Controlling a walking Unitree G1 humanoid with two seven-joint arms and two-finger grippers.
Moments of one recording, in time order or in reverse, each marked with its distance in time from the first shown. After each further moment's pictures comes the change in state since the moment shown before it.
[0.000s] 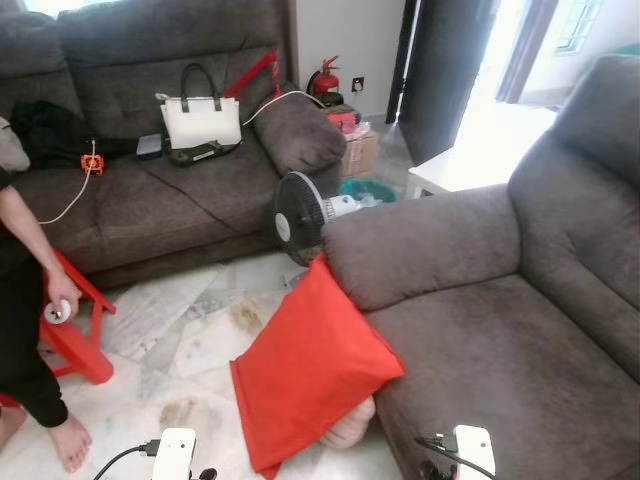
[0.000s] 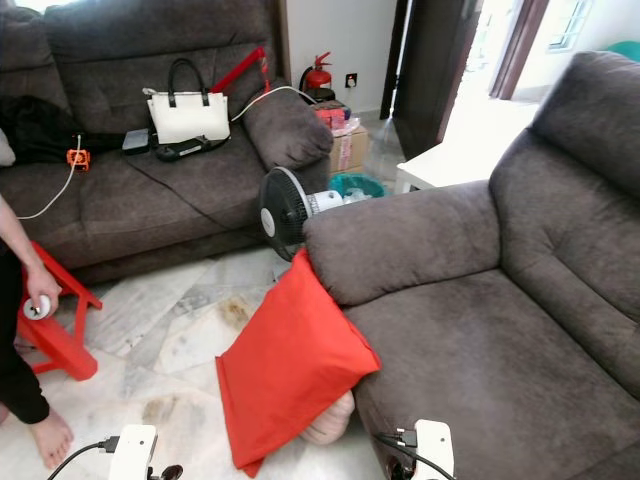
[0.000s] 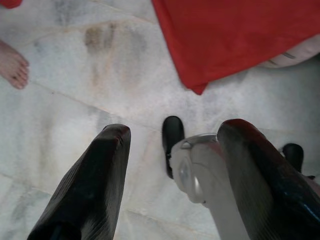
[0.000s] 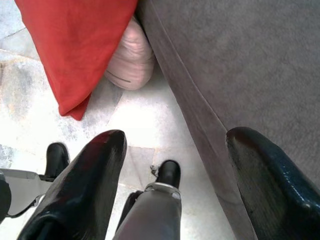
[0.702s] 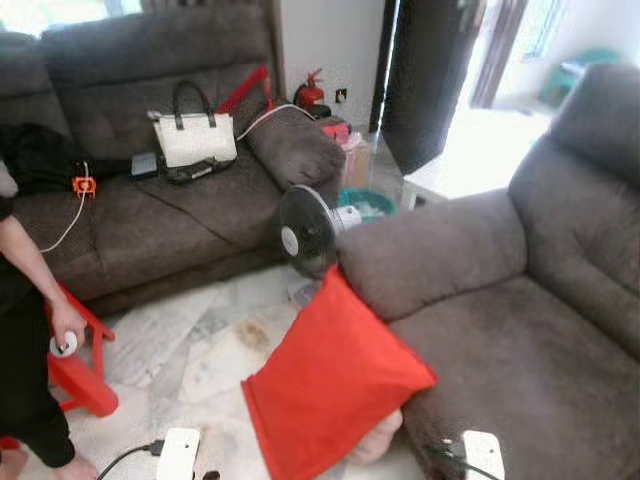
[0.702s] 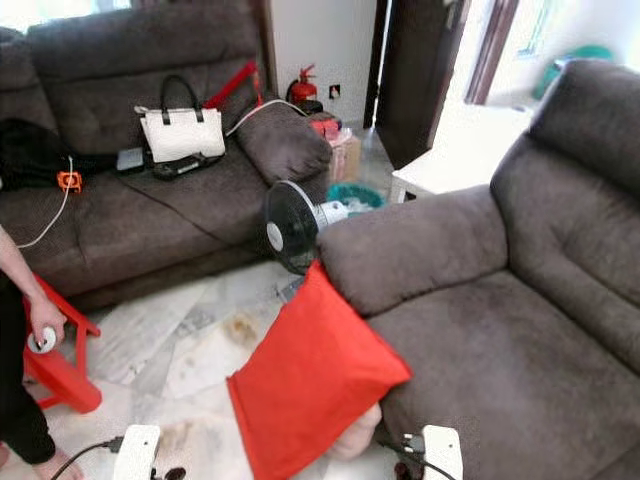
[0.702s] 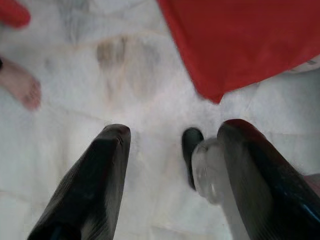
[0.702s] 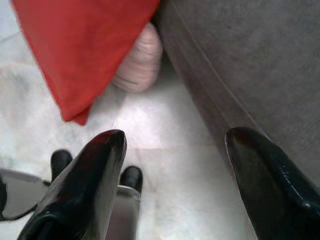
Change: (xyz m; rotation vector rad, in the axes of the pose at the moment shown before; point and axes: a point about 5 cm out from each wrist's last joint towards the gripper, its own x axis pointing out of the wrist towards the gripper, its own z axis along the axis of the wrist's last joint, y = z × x) left arm 0.000 0.002 0.002 0.024 0.011 0.006; right arm -0.001 -0.005 -0.001 -0.004 0.005 -0.013
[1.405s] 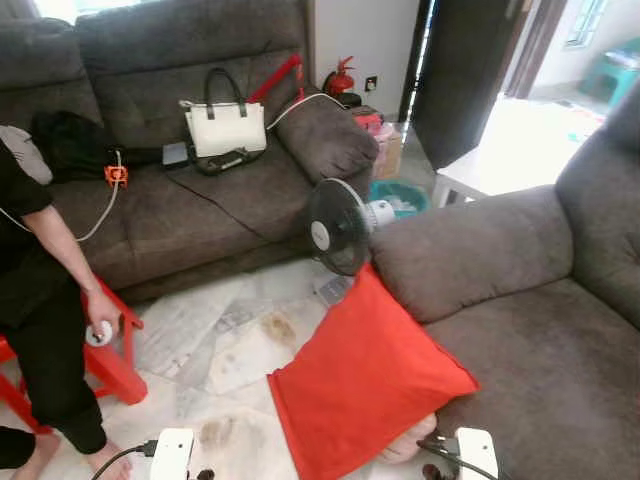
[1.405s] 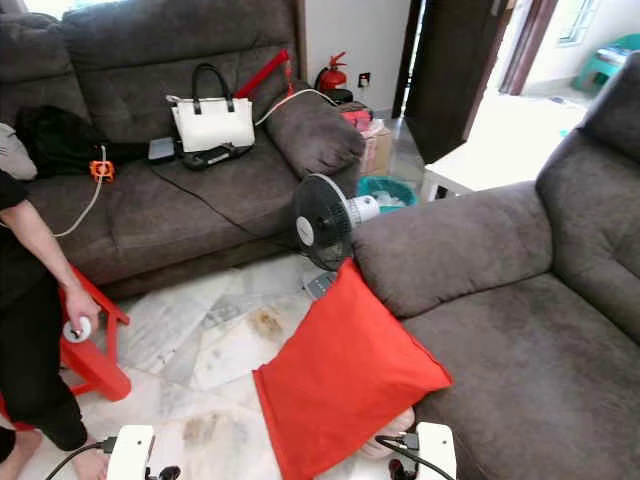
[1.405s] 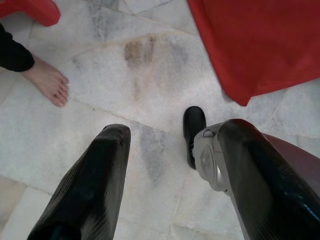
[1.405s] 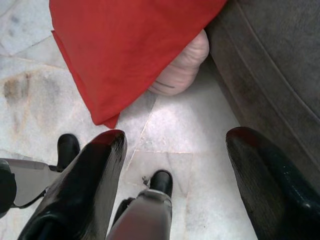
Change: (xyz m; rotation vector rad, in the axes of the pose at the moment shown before) left arm 0.000 -0.003 -0.003 -0.026 0.009 0.000; right arm 0.000 0.000 0.000 -0.005 0.000 0.000
